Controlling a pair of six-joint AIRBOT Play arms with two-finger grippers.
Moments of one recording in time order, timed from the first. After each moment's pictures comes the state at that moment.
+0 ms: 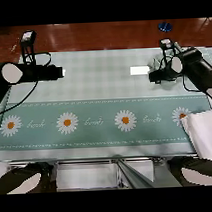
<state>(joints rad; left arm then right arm) -0.19 -1.16 1.09 1.39 -0.77 -1.60 0.23 -1.35 1.21 -1.85 1.01 1.85</state>
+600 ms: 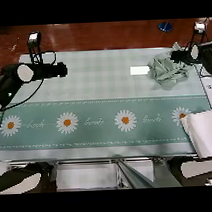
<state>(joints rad) -0.19 -1.28 1.09 1.39 -0.61 -1.61 -0.10 -1.66 1.44 -1.83 0.74 1.94</state>
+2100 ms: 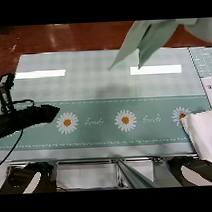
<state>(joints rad) -0.14 -0.48 0.64 1.19 -1.06 -1.62 0.14 -1.13 2.03 -1.26 1.18 1.37</state>
